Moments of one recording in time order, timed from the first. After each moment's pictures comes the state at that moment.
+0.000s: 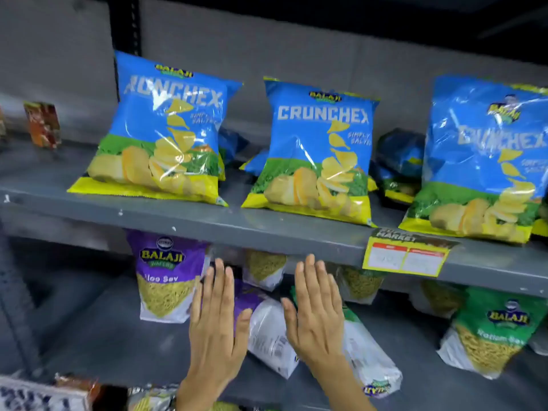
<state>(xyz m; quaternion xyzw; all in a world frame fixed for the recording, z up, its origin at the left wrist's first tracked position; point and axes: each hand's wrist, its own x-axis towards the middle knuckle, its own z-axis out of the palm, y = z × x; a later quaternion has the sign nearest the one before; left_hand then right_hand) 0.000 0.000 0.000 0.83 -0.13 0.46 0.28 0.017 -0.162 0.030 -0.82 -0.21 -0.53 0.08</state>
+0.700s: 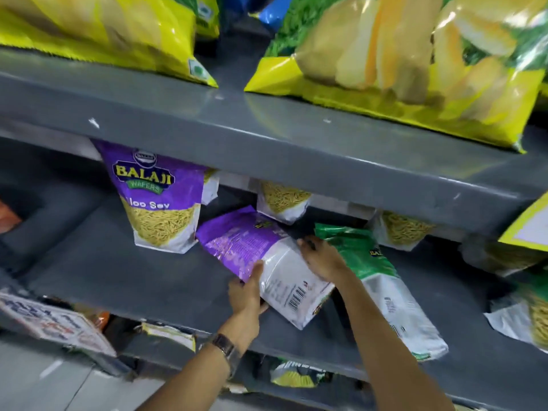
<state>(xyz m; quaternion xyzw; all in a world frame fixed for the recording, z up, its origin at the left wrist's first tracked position) 0.088 -0.055 -0.109 0.45 0.39 -0.01 0.80 0.167 -0.188 -0.072 -0.96 -0.01 0.13 0.26</state>
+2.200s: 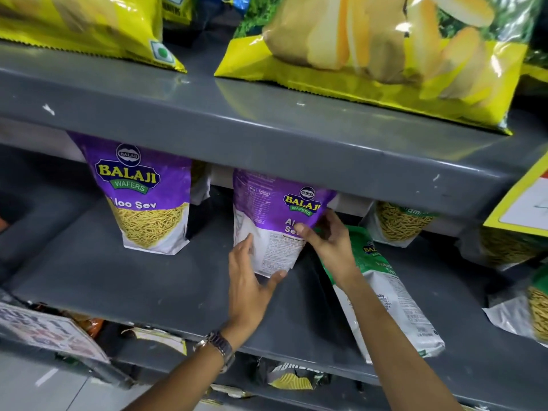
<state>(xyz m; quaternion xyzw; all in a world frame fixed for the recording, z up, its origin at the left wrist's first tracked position) 0.096 -0.057 -0.140 0.79 0.02 0.25 0.55 0.150 -0.197 -0.048 -0.73 -0.10 -0.07 0.67</state>
